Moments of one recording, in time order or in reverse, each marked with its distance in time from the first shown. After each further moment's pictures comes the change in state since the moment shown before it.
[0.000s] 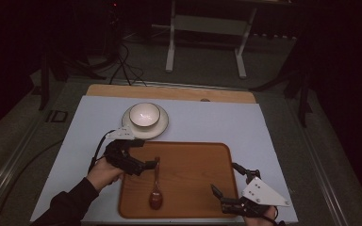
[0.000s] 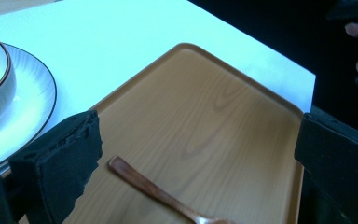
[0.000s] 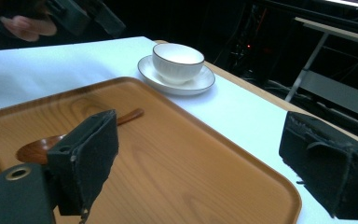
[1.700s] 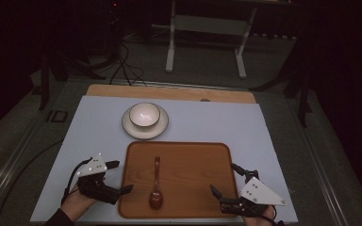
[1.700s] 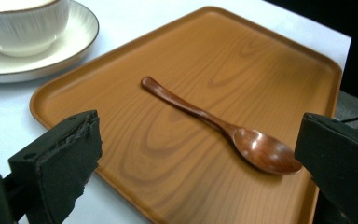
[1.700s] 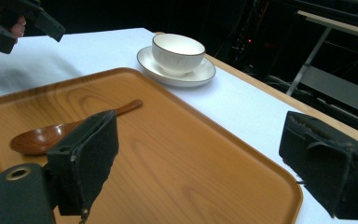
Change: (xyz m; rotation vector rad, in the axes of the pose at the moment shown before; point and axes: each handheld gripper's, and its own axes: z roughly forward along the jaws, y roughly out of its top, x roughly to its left) left arm -0.005 -0.094 -0.037 -0.039 0.126 0.049; right arm 0.000 -0.007 0.004 0.025 0.003 -0.006
